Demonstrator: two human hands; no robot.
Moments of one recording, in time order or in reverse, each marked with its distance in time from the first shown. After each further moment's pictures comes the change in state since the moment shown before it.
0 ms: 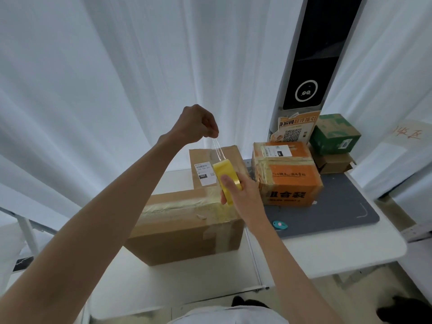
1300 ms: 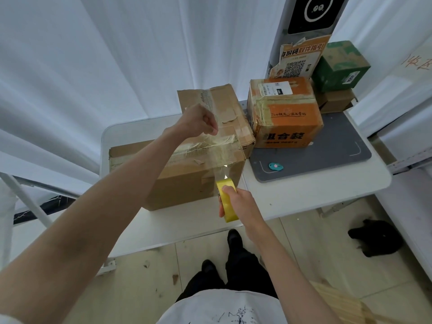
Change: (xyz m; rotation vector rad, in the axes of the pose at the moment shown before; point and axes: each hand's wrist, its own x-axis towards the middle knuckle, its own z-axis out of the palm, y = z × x) left_hand -0.030 -0.100 0.118 -0.045 -0.286 -0.098; right_hand -0.103 0.082 0.027 -0.018 -0.028 0.698
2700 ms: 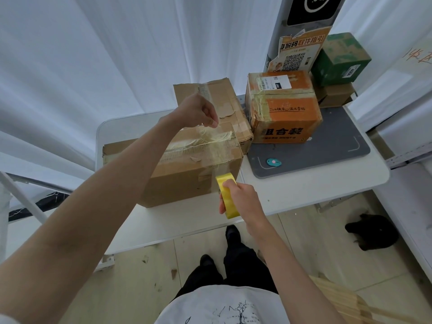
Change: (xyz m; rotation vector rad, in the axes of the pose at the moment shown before) left_hand 0.011 0.009 -0.010 -0.053 -0.098 0.040; right_hand -0.001 -0.008 -0.007 -0.003 0.044 0.003
